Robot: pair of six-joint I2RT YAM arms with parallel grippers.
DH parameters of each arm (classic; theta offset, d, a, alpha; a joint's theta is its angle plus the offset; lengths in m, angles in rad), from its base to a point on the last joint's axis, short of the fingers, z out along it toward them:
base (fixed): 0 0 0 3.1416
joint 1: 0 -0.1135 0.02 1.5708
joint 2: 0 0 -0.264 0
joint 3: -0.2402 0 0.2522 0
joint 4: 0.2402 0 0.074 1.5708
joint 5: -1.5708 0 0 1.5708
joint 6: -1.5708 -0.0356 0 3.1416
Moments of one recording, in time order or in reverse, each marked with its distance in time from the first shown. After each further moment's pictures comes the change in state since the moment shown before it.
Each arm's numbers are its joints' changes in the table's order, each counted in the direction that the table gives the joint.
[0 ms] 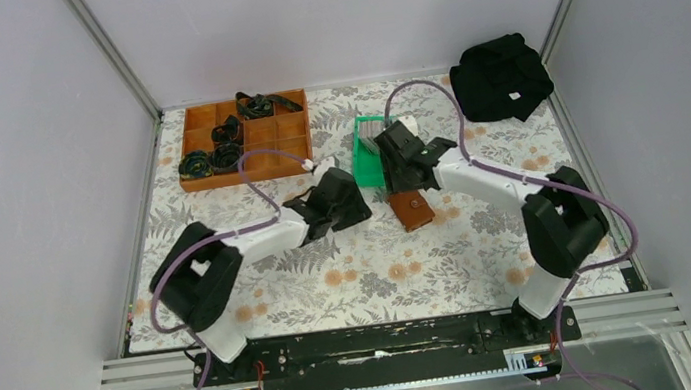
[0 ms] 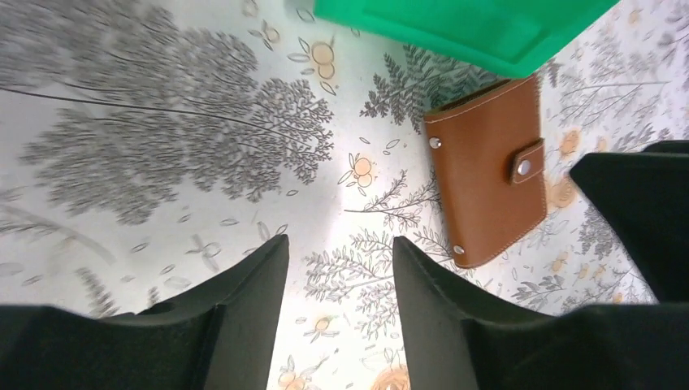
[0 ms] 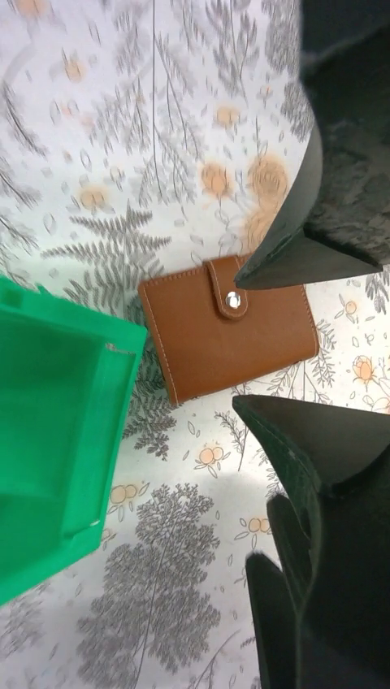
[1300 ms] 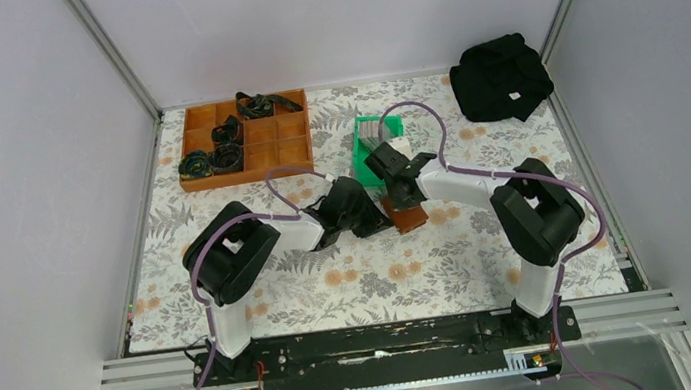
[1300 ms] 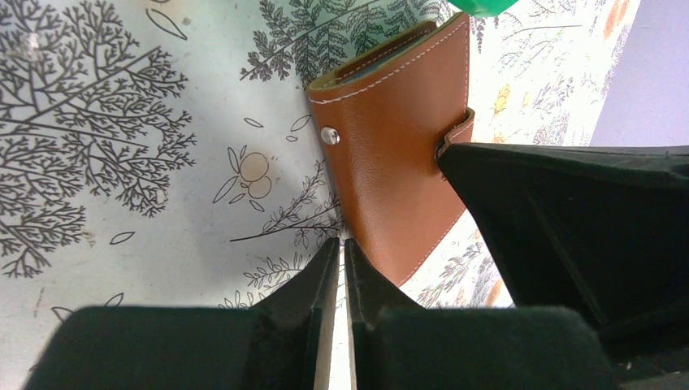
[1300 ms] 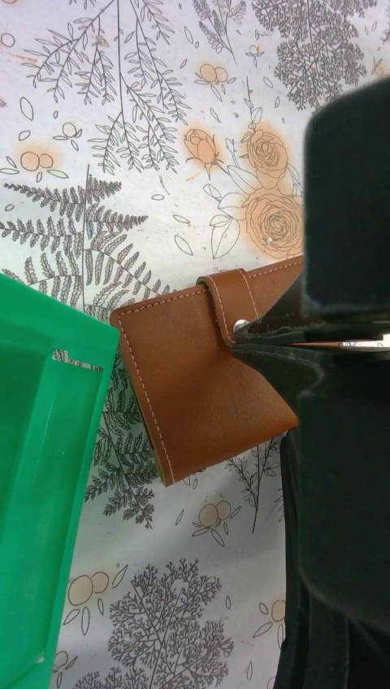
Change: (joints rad) left arm 0.005 0.172 0.043 -0.336 -0.245 0.185; right arm -0.047 0.093 0.055 -0.018 -0.083 -0.024
